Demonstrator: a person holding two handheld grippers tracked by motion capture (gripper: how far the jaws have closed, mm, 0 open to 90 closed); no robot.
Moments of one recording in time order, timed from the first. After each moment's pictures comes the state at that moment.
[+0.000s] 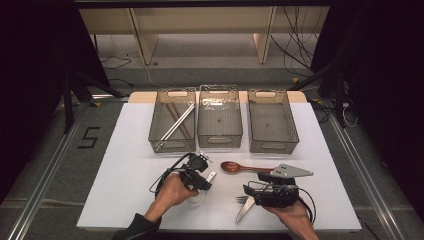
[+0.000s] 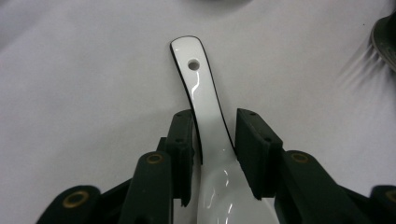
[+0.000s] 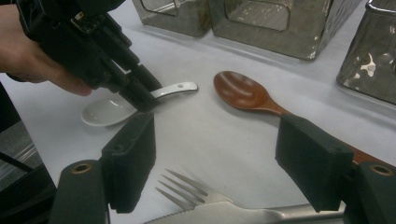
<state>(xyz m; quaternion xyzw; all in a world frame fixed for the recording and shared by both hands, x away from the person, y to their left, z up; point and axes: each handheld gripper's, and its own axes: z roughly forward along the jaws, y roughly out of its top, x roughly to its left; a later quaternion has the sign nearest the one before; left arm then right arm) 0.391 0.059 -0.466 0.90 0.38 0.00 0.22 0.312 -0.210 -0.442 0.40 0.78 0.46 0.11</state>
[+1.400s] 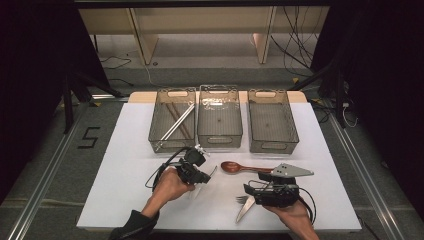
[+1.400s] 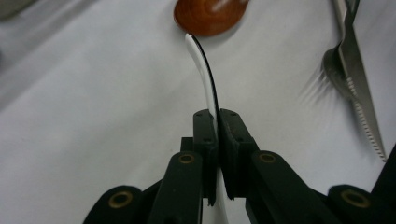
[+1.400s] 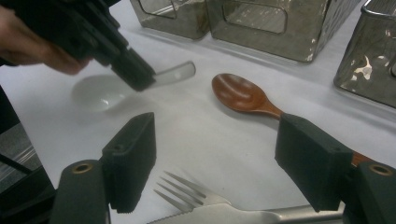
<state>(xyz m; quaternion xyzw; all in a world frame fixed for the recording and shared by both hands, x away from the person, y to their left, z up) 0.398 0.072 -0.435 0.89 0.36 -0.01 0.28 0.313 -0.211 -0.441 0.40 0.78 0.46 0.11</state>
